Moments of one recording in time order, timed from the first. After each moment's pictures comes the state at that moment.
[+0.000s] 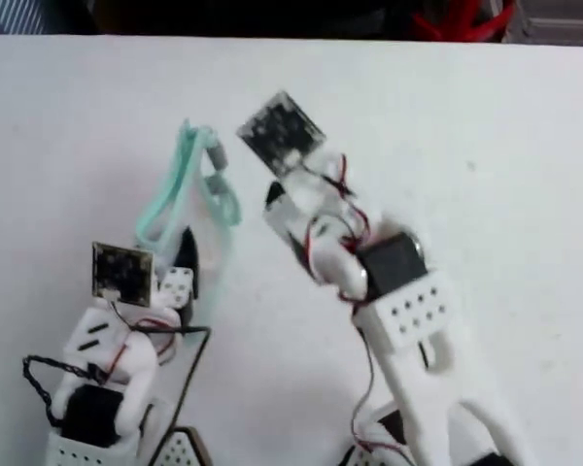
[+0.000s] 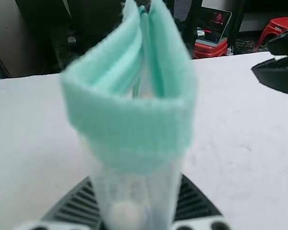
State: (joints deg) left arm 6.8 -104.0 81.9 51.4 -0.3; right arm -31.6 -37.2 29.4 53.4 21.1
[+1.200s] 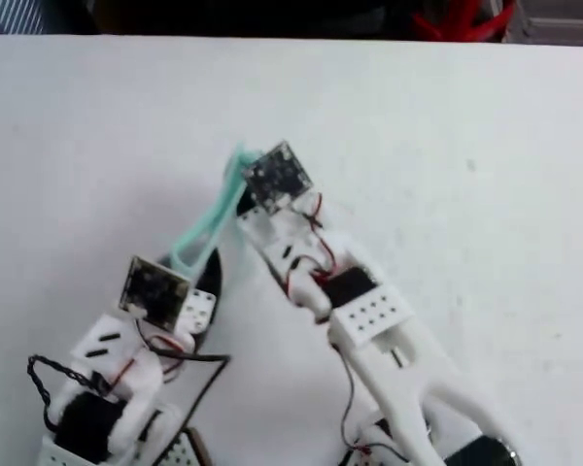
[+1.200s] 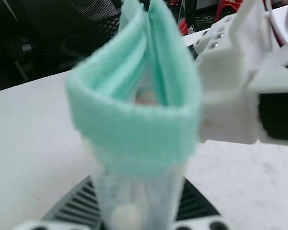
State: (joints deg) left arm 17.4 -104.7 77.6 60.3 -5.0; right arm -34.6 -29.1 52.6 8.9 11.8
